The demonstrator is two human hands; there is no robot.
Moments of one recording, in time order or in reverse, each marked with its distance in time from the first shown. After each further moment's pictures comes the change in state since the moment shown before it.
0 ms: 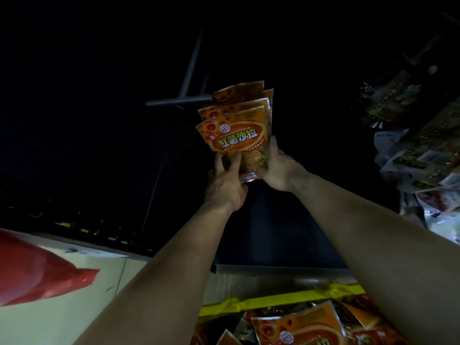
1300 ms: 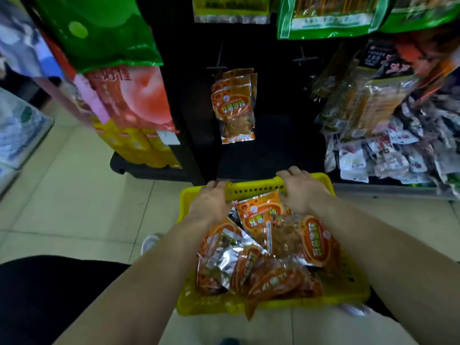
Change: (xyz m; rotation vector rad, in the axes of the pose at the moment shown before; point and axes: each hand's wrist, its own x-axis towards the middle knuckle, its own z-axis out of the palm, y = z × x) left_hand -0.315 -0.018 -0.021 0.074 -0.106 0.037; right_hand -0.338 0.010 -0.023 -0.419 -0.092 -0.063
